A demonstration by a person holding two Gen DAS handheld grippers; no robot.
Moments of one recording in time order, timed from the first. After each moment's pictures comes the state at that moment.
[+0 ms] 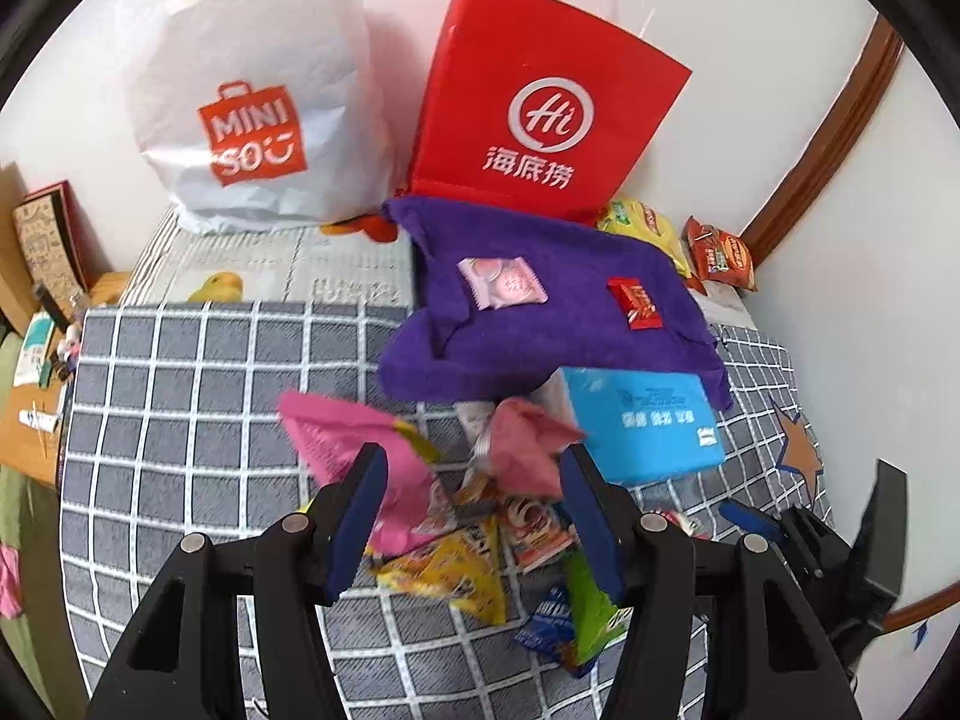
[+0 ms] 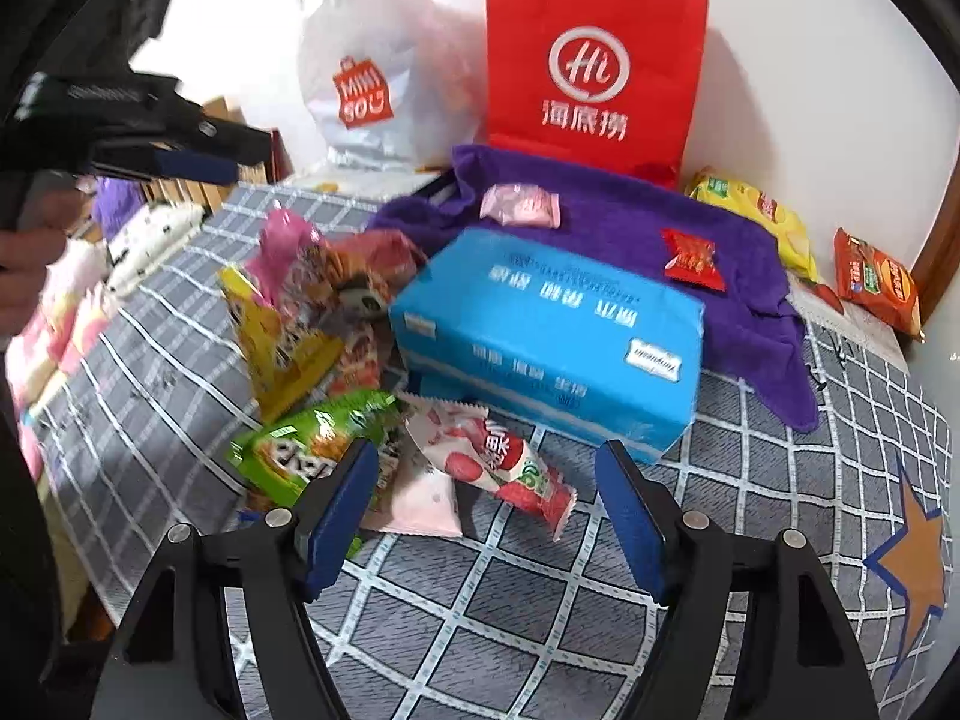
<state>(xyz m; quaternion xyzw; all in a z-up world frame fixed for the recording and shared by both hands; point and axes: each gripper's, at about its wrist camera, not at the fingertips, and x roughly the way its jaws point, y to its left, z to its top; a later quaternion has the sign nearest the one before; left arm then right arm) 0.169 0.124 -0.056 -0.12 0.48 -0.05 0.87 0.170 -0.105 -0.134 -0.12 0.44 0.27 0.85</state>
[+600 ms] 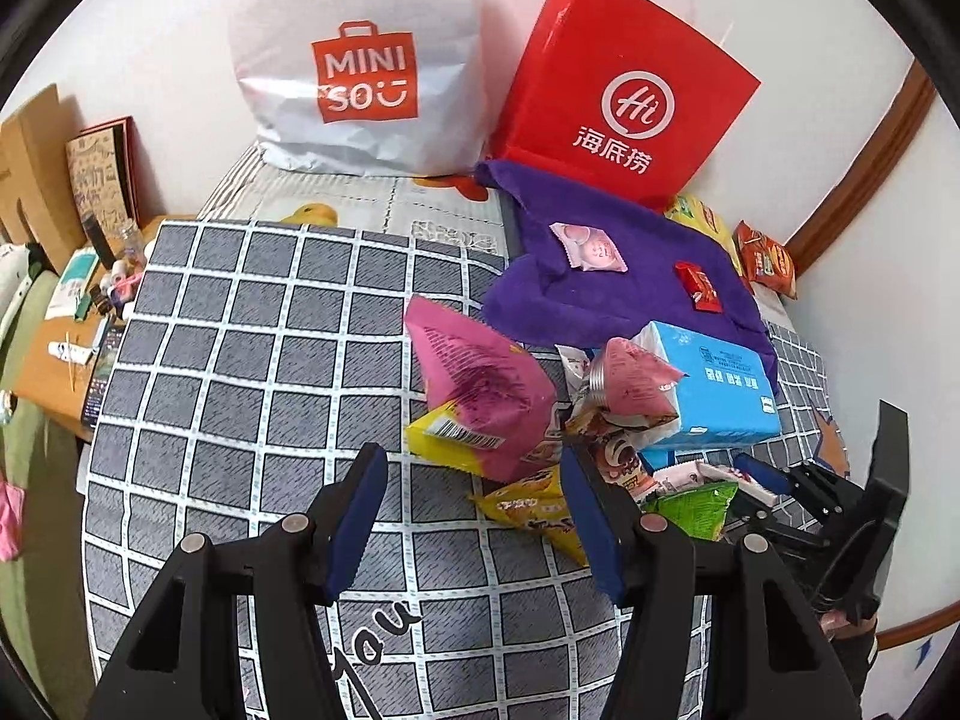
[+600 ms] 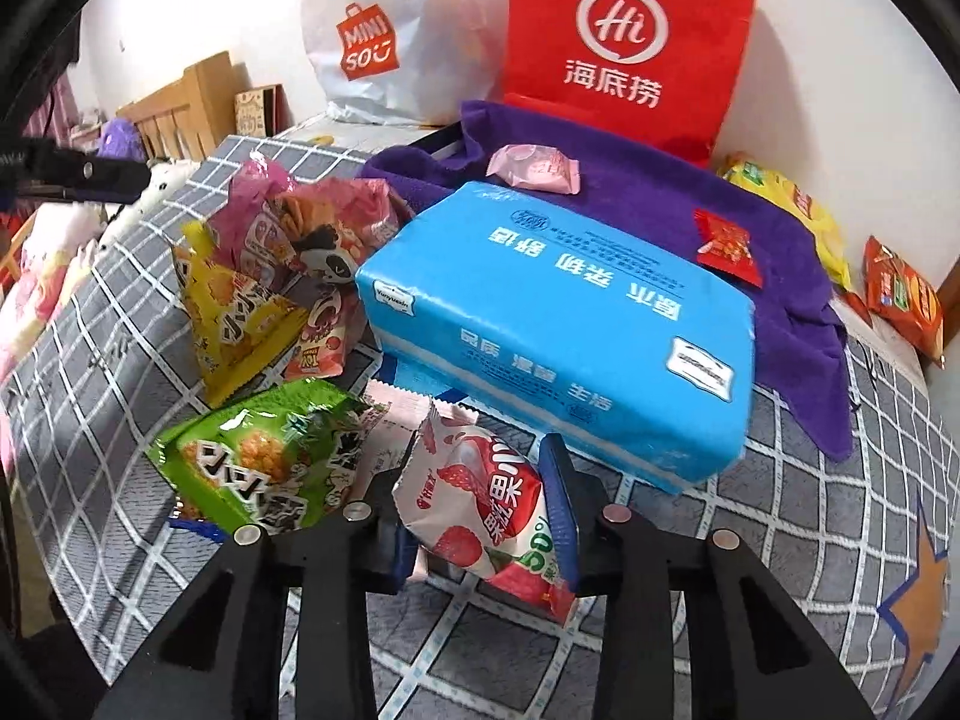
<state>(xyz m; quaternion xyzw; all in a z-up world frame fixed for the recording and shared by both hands) 0.127 0.171 -0.086 -0.15 0.48 -0.01 0.86 0.192 -0.095 -0.155 -0.14 0.46 0.28 0.83</state>
